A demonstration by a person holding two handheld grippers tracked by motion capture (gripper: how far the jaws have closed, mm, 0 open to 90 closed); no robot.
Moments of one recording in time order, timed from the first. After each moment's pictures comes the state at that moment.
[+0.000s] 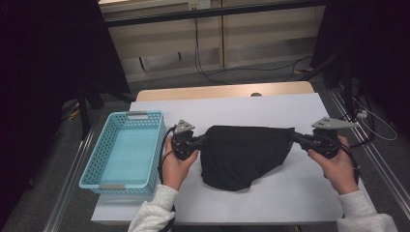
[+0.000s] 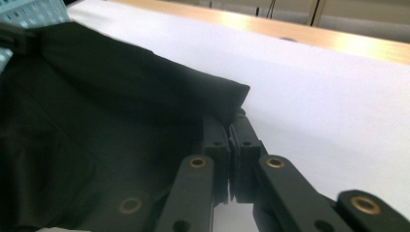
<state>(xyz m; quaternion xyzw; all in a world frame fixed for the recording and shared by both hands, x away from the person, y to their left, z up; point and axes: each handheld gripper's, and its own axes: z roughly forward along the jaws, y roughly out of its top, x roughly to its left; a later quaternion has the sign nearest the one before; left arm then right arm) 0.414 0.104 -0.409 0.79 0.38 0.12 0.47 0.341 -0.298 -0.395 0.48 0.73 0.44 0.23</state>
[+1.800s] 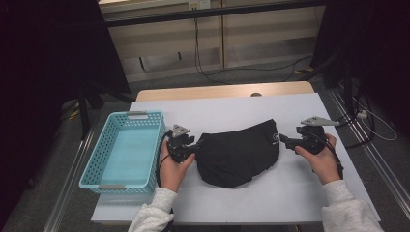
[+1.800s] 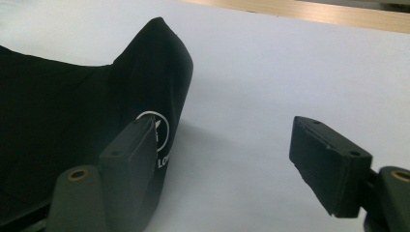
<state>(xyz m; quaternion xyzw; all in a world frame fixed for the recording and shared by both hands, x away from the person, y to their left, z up) 0.414 0.107 -0.432 0.78 0.42 0.15 0.44 0.377 -0.297 -0.435 0.53 0.70 0.40 0.26</state>
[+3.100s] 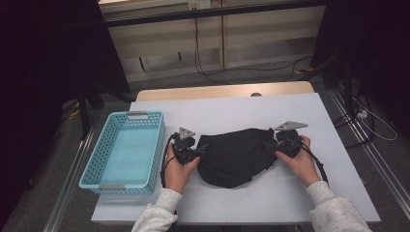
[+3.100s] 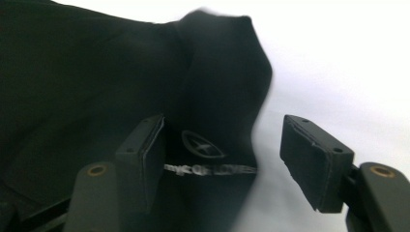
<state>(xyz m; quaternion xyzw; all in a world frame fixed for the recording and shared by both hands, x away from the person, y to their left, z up) 0.415 0.101 -0.447 0.80 0.42 0.16 0.40 0.396 -0.245 -0.463 0.49 0.76 0.35 0.22</state>
